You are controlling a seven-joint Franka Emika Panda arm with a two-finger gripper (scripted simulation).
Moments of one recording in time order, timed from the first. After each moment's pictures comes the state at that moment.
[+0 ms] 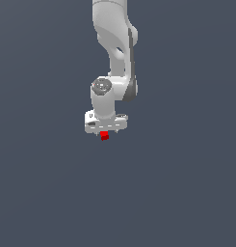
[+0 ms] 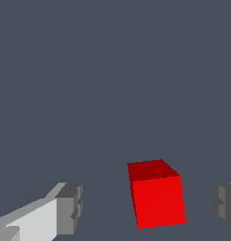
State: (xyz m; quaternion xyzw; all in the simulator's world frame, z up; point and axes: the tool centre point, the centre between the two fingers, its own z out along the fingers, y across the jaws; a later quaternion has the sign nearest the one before) arm -0.062 -0.054 0.072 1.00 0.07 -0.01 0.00
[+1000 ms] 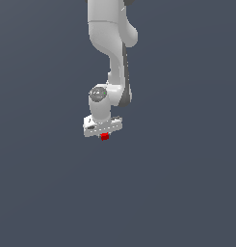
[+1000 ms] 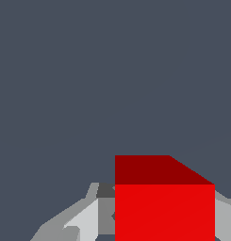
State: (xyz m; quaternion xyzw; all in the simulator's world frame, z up) arm -0.083 -0.074 0.021 0.99 0.13 0.00 0.00
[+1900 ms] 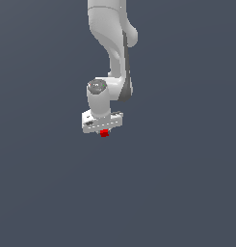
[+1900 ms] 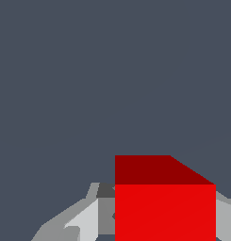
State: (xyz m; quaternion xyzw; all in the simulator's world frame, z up) arm -0.081 -0.073 0.056 0.99 0.13 0.00 0.00
